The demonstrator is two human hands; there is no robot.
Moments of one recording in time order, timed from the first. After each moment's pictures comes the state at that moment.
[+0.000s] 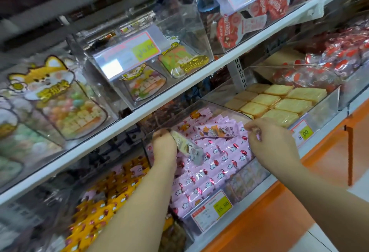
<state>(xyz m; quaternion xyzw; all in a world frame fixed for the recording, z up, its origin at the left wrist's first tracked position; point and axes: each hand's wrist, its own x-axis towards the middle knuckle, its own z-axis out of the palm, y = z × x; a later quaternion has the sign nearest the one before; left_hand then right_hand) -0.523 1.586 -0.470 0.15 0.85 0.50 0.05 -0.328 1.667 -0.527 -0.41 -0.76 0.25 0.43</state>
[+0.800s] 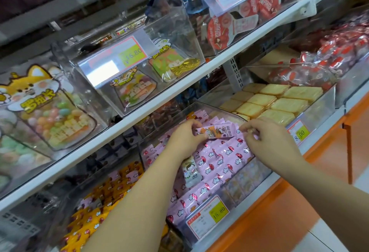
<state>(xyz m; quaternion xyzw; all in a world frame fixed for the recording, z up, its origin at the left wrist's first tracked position) -0.497 1.613 -0.457 0.51 0.84 0.17 0.05 -0.321 1.680 -0.527 -0.39 -0.77 0.29 0.41</state>
